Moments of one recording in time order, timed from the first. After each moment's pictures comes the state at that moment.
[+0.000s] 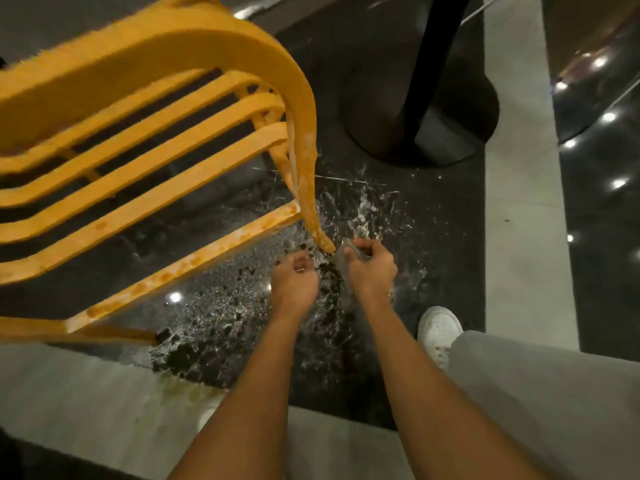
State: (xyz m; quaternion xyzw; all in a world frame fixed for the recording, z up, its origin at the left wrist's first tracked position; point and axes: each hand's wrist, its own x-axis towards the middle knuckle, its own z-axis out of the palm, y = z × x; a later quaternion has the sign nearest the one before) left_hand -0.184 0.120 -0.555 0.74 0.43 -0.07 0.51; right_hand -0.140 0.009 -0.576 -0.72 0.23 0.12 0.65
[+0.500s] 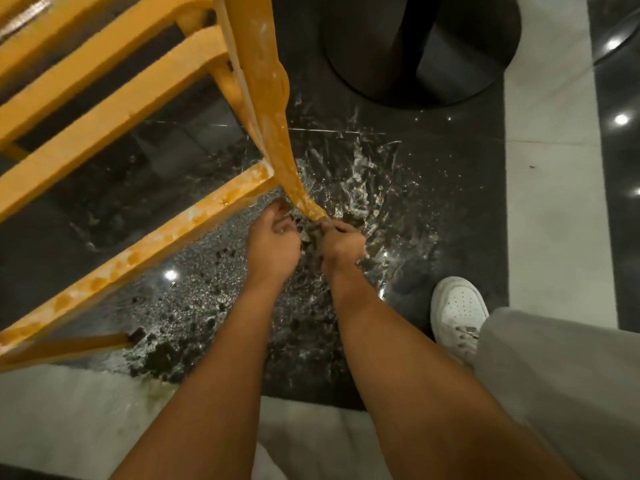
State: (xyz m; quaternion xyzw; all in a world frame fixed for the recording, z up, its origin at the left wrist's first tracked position) left_hand -0.148 0.150 -0.622 0.78 0.33 -0.06 0.52; right_hand -0.108 0.073 -0.724 -0.59 0.44 0.16 0.66
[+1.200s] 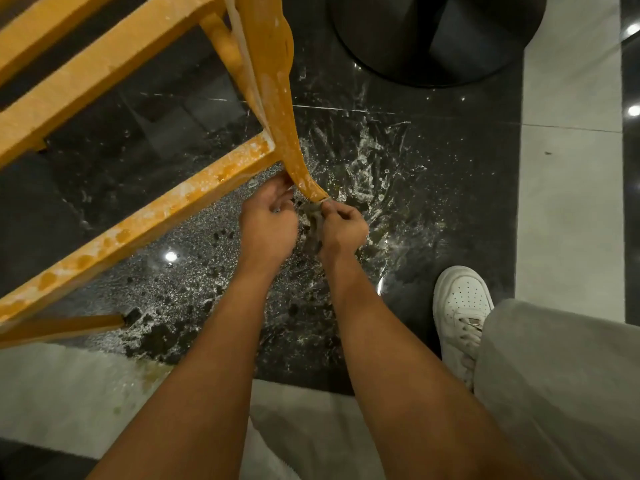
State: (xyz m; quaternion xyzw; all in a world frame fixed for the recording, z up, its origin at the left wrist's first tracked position) left_hand -0.149 0.152 -0.621 0.78 0.30 -0.03 0.54; right_hand -0.117 0.075 -0.706 -0.52 0.42 0.12 0.74
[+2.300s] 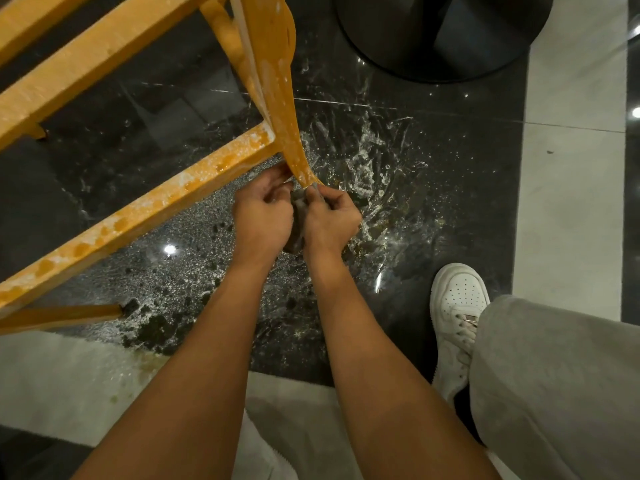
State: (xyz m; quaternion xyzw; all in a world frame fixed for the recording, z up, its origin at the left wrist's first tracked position) left_hand -0.148 0.158 -0.625 0.78 0.31 0.02 0.54; right_hand -0.127 0.088 -0.660 -0.56 0.39 0.10 0.73
